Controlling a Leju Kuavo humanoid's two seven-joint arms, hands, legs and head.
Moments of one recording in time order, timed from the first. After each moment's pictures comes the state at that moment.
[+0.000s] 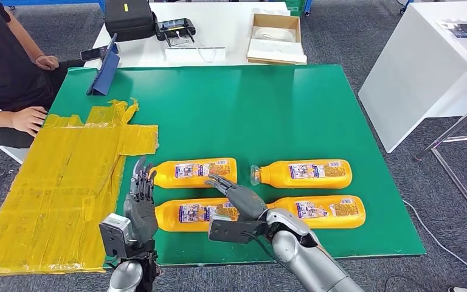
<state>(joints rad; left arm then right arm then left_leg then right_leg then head) 0.09 -0.28 -0.06 -1.46 -0.08 0.12 -0.70 -0.45 0.08 0.79 -1.02 0.48 0.11 -0.23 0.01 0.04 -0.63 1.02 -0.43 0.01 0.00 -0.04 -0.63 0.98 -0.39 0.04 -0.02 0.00</state>
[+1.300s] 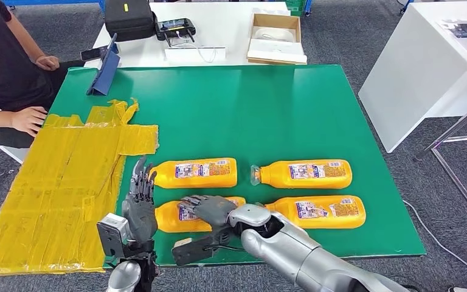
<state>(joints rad) 0.10 -0.28 -0.04 -1.46 -0.07 0.08 -0.70 -0.69 0.18 1.28 -0.78 0.50 0.18 -0.04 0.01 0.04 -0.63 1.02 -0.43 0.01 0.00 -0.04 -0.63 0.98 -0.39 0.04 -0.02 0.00</state>
